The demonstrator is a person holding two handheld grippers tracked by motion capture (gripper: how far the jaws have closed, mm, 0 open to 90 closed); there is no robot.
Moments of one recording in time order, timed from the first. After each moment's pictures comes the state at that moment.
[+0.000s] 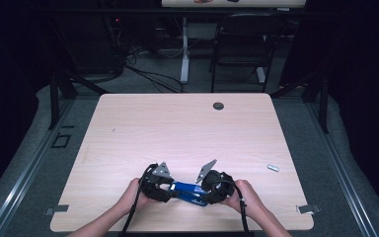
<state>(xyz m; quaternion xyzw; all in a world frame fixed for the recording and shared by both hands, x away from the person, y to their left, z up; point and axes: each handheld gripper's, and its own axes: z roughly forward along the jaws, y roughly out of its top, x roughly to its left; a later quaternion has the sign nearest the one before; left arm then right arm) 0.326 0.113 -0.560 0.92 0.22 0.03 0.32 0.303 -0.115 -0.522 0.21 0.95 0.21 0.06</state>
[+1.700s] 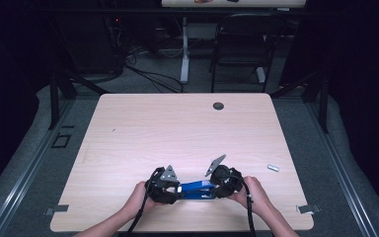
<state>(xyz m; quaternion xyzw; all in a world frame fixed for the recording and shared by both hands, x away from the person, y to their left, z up) 0.314 0.094 -0.560 0.92 0.23 0.04 0.33 0.317 -0.140 -0.524 0.25 0.95 0.18 0.09</state>
